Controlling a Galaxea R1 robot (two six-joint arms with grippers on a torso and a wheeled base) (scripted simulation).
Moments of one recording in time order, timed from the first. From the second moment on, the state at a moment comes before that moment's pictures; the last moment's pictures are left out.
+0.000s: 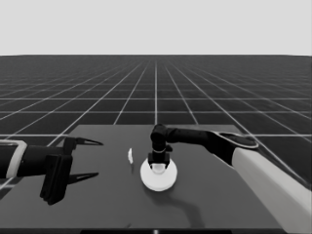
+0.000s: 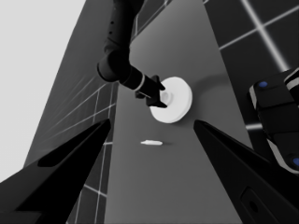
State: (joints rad) left arm -0.34 1.75 -0.42 0.31 0.68 0.35; right arm -0.07 3.05 -1.73 -0.25 -1.51 1.34
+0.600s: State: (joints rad) left arm -0.34 1.75 -0.42 0.31 0.68 0.35; right arm -0.08 3.05 -1.73 -0.25 -1.51 1.44
